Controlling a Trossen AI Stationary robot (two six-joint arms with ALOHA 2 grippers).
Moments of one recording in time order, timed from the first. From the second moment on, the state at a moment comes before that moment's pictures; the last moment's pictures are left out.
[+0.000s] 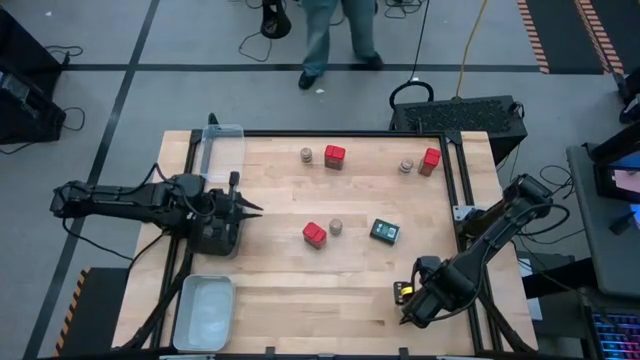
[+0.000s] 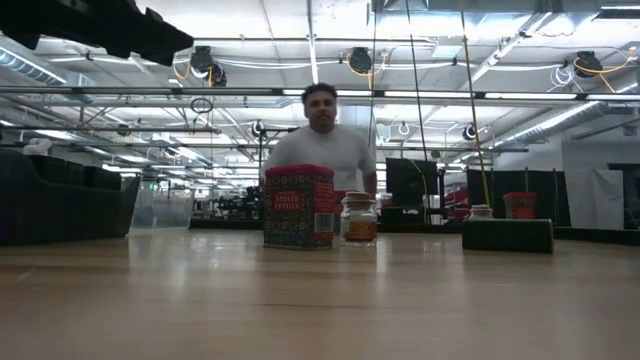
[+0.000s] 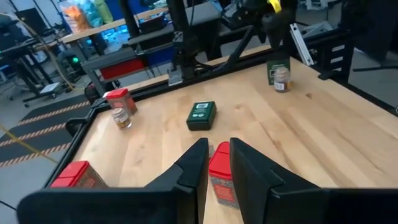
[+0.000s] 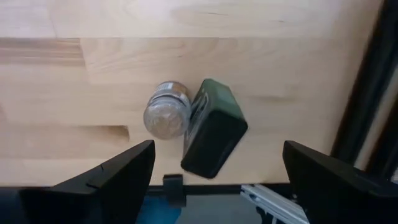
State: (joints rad) left arm 0.01 0.56 0.41 -0.03 0.12 0.29; right arm 0.78 1.59 1.29 -1.17 -0.13 2.38
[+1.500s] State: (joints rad) left arm 0.01 0.56 0.41 -0.04 0.12 0.29; right arm 0.83 1.63 1.13 -0.90 -0.12 2.39
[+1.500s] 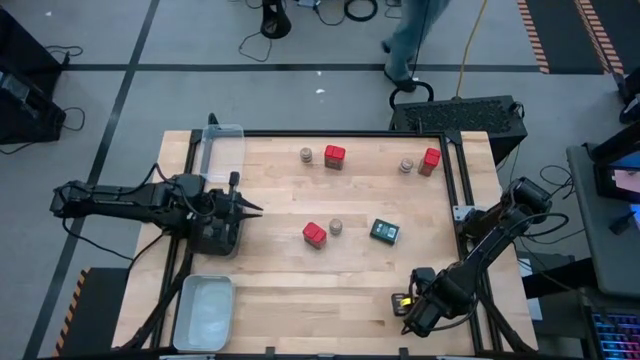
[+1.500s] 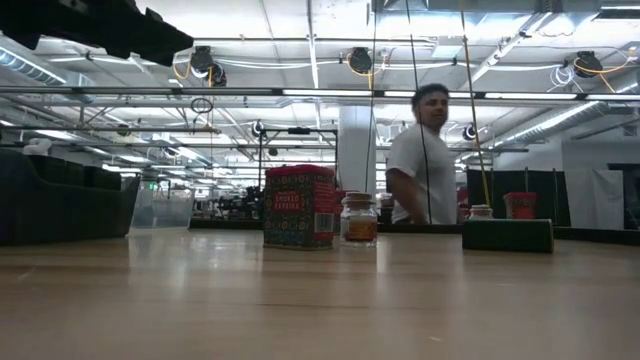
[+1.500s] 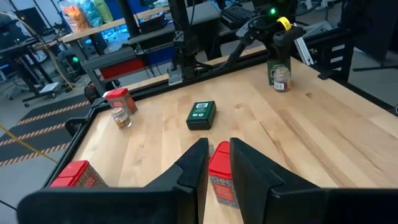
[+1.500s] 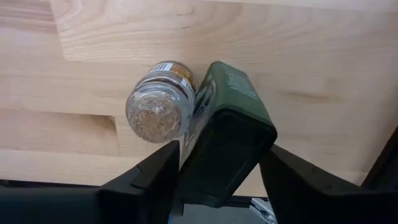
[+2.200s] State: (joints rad) left arm 0.01 0.56 0.41 -0.03 0.14 0.28; right arm 0.81 1.52 1.14 -1.04 -0.14 2.36
